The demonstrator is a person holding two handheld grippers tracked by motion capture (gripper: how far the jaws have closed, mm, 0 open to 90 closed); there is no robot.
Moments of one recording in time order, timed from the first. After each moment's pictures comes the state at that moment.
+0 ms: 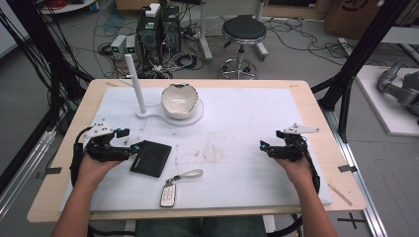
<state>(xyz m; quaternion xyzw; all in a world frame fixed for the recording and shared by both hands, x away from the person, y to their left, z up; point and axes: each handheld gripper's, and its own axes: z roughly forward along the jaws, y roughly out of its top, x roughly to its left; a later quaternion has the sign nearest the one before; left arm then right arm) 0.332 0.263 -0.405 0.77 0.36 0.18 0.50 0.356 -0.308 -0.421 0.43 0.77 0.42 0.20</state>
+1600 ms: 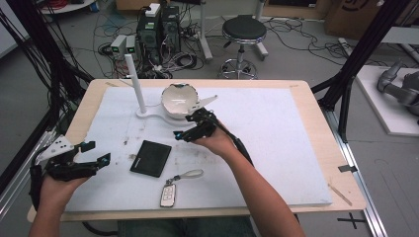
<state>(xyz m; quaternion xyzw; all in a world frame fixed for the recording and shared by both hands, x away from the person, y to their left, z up) 0.270 0.330 -0.401 0.73 0.41 0.22 0.49 0.426 -0.058 -0.391 0.22 0.87 0.44 0.05</state>
